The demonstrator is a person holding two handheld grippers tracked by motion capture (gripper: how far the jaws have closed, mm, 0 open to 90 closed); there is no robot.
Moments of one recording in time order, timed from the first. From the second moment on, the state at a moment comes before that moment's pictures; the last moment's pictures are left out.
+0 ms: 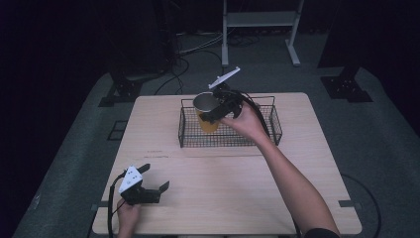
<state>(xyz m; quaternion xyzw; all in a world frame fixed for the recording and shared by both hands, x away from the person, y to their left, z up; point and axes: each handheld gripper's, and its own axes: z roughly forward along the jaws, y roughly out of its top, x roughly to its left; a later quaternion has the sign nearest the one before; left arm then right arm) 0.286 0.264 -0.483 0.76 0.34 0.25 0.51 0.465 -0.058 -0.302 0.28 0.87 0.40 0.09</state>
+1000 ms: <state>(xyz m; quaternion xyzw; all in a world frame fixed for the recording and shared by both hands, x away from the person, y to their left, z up) 0.285 0.264 -0.483 0.76 0.34 0.25 0.51 0.511 -0.047 -0.327 0.32 0.86 0.39 0.09</state>
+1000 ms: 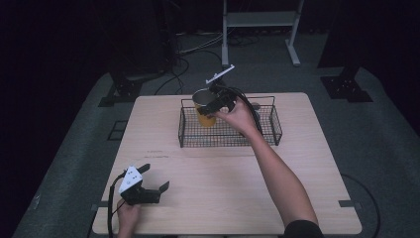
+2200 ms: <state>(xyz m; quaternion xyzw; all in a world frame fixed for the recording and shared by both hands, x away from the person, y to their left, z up) 0.286 0.265 -0.483 0.76 0.33 0.25 0.51 0.541 -0.026 -0.390 0.36 0.87 0.33 0.09</state>
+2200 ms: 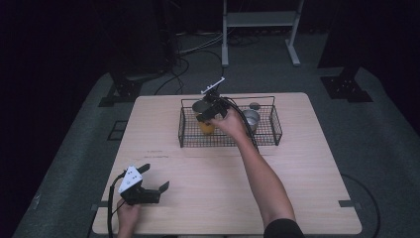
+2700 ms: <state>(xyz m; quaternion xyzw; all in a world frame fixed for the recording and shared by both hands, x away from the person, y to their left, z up) 0.285 0.265 -0.483 0.76 0.33 0.24 0.51 0.546 -0.020 -0.406 0.37 0.87 0.32 0.09</state>
